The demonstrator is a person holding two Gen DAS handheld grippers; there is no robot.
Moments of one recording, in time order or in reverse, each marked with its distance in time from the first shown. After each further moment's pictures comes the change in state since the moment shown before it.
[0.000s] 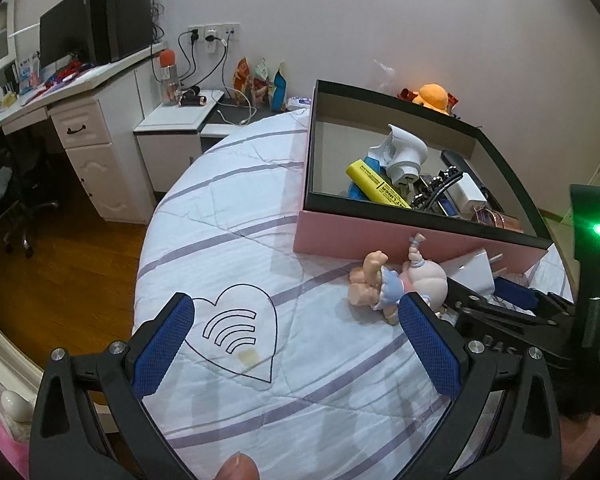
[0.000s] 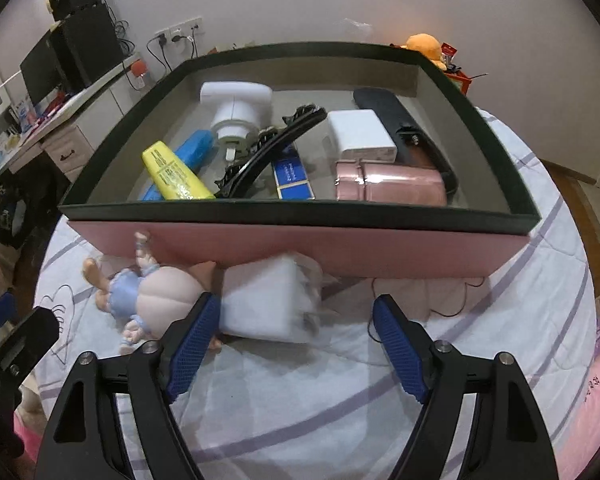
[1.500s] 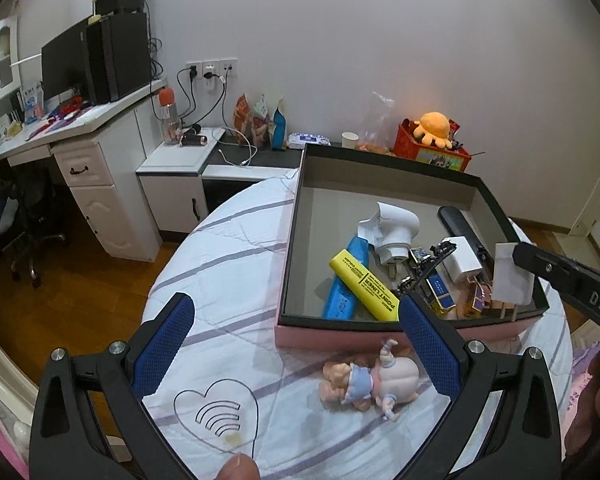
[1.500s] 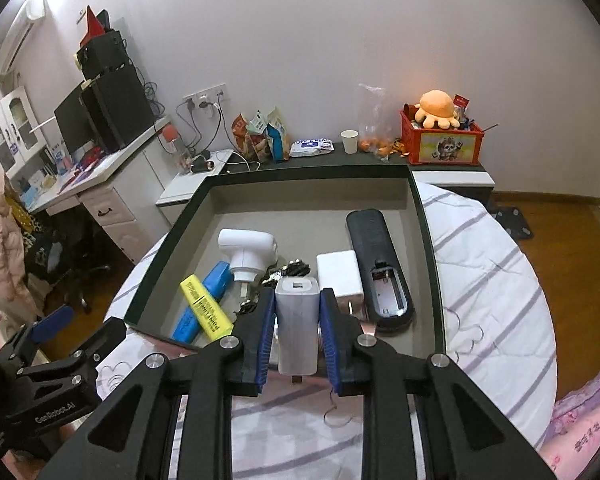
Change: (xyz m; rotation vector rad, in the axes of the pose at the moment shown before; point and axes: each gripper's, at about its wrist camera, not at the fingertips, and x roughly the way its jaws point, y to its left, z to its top) left arm -0.001 -0.019 0.059 0.027 -0.102 0.035; right arm -0.067 -0.040 0.066 -0.006 -0.194 0.139
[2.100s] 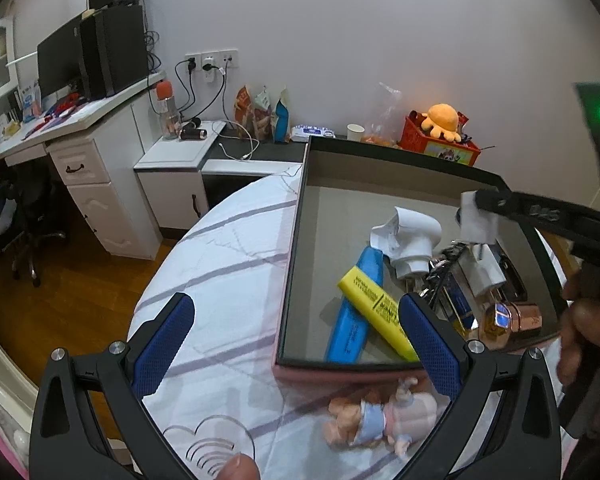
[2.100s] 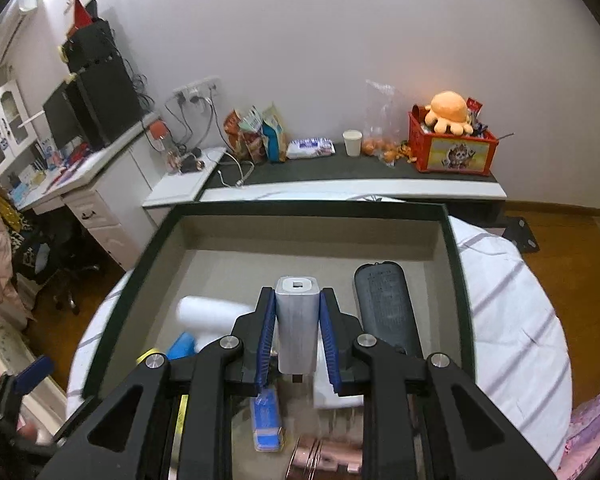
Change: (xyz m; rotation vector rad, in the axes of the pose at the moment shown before) left arm 0.040 -0.003 0.016 0.009 0.025 0.018; right arm 0.081 -0.005 0.056 -0.019 0.036 -0.020
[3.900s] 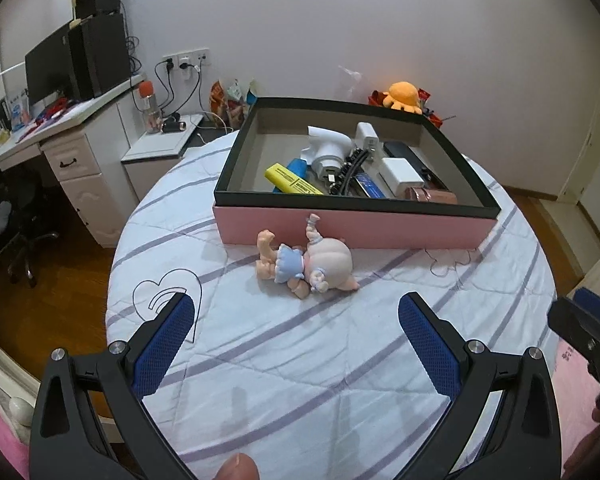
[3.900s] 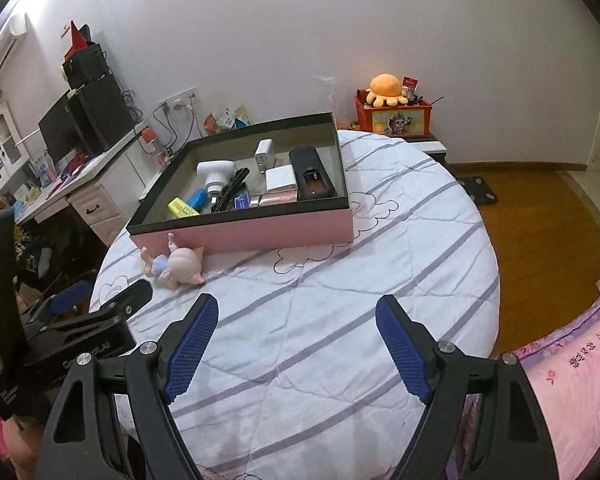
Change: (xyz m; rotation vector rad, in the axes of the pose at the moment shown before) left arm -0.083 -0.042 -0.095 0.065 0.013 -0.056; right arm -0.177 -0.020 -0.179 0.112 -0.052 -0.059
